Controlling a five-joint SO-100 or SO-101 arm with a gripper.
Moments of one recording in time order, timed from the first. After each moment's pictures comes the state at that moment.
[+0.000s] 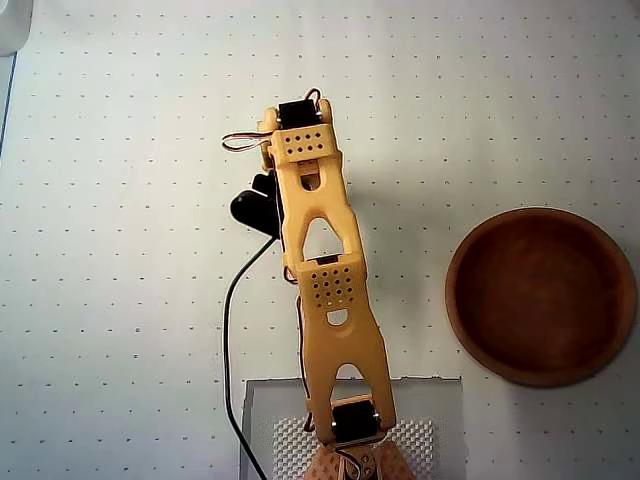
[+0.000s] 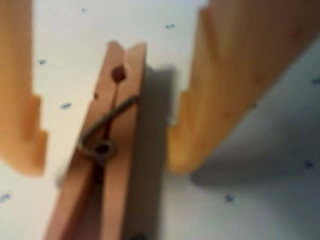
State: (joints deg) arm -11.5 33.8 30.1 92.2 -51.6
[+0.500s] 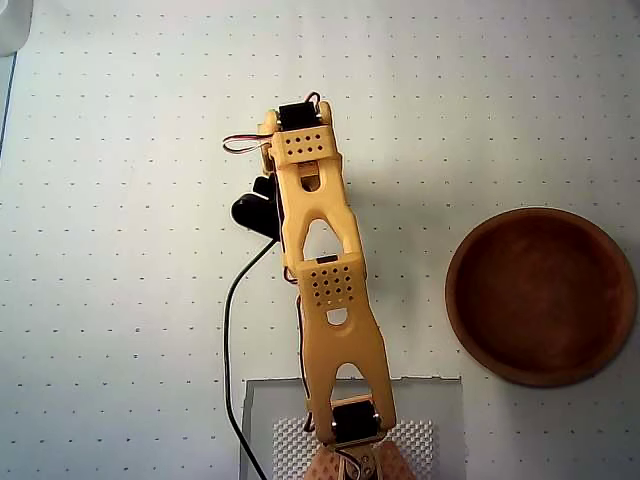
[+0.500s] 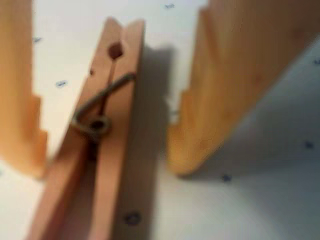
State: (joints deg) arm -11.4 32.3 29.4 92.3 -52.0
